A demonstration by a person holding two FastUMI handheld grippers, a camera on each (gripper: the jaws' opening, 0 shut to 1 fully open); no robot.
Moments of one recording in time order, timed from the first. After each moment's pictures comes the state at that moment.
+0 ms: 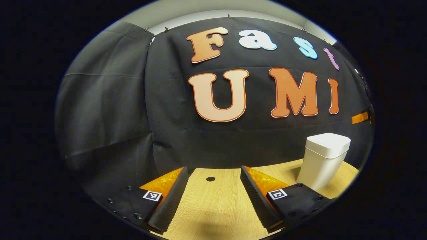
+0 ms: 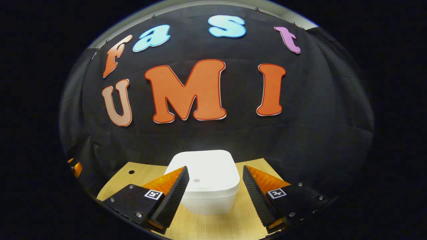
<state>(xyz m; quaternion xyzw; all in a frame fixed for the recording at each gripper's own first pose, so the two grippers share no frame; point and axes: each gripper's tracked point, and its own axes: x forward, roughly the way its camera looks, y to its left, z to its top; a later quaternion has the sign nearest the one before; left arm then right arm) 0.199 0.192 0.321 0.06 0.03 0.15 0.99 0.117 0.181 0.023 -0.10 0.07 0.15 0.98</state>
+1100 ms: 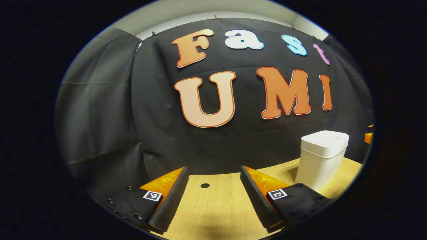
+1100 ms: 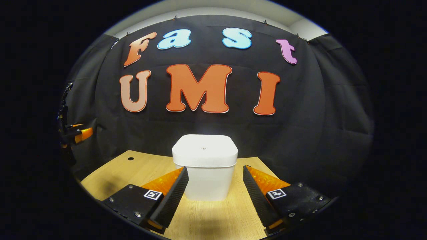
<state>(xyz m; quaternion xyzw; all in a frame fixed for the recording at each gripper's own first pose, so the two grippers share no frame) 0.234 0.163 0.332 0.09 0.01 0.11 0.99 0.043 0.159 -0.034 -0.14 0.04 0.15 0.98</state>
